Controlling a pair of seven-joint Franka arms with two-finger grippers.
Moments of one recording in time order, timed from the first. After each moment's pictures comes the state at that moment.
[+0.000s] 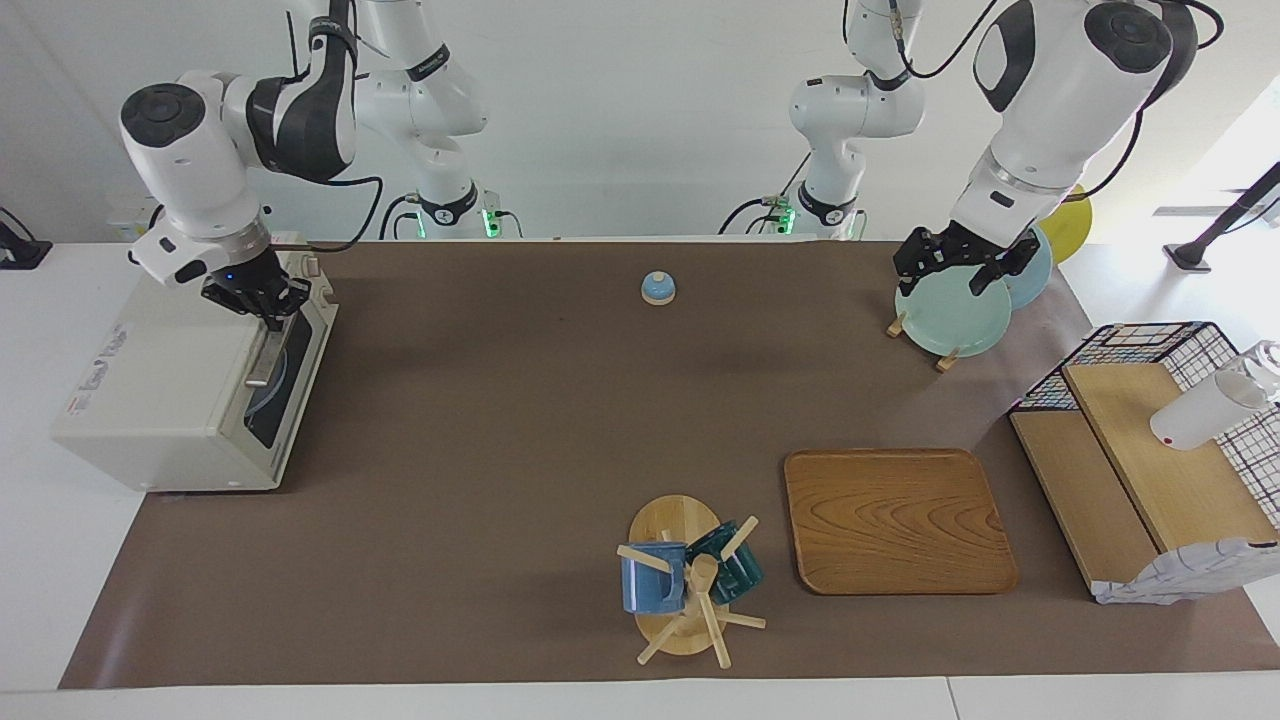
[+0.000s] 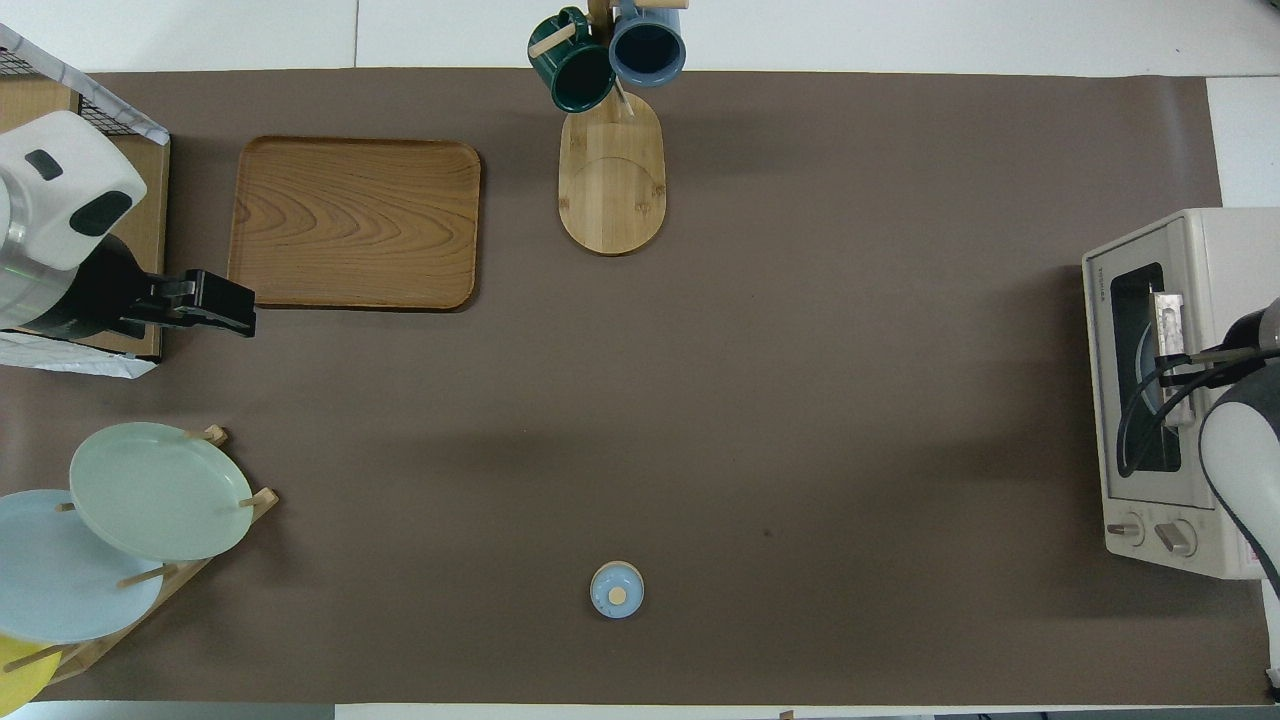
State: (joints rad) left arm -0.11 -0.01 -0.06 -1.66 -0.02 1.59 -0.10; right arm -0.10 -0.11 -0.06 -2.06 -0.19 1.92 -0.14
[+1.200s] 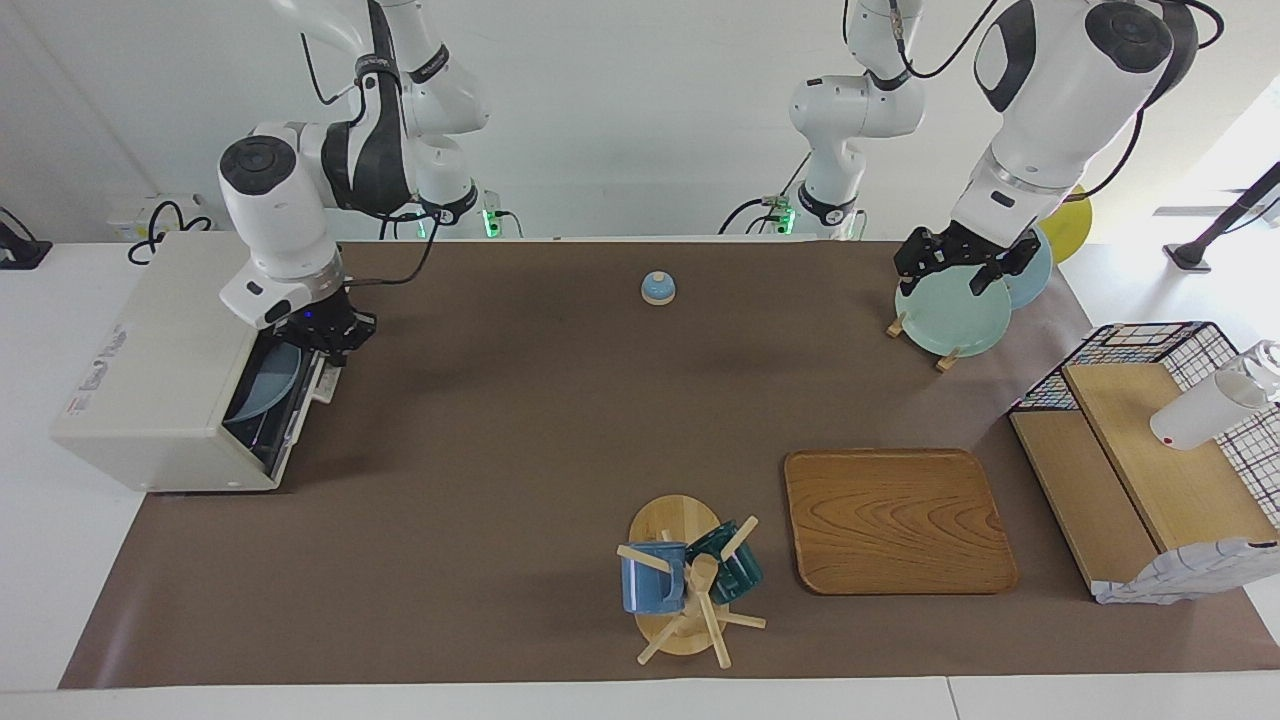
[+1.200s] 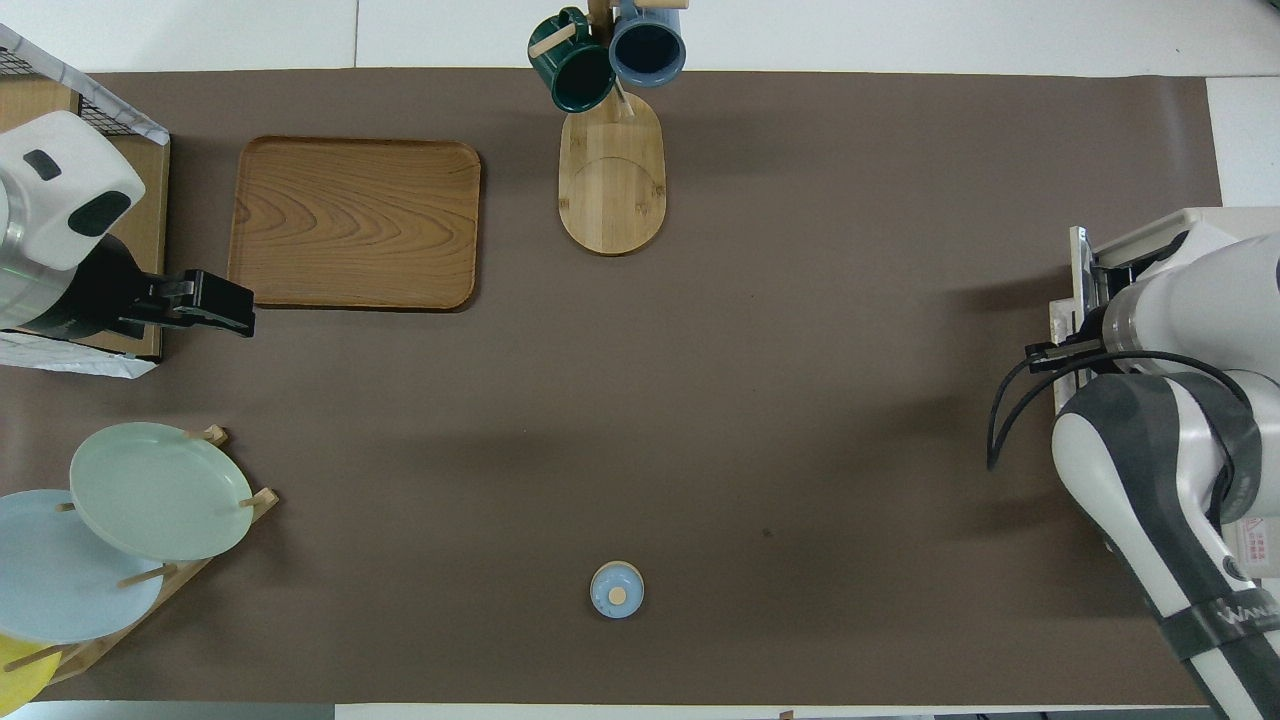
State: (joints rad) left arm -0.11 -0.01 -0.06 -1.66 -0.02 1.59 -0.10; right arm 0.01 -0.03 -0.03 -2.15 -0.12 2.12 -0.09
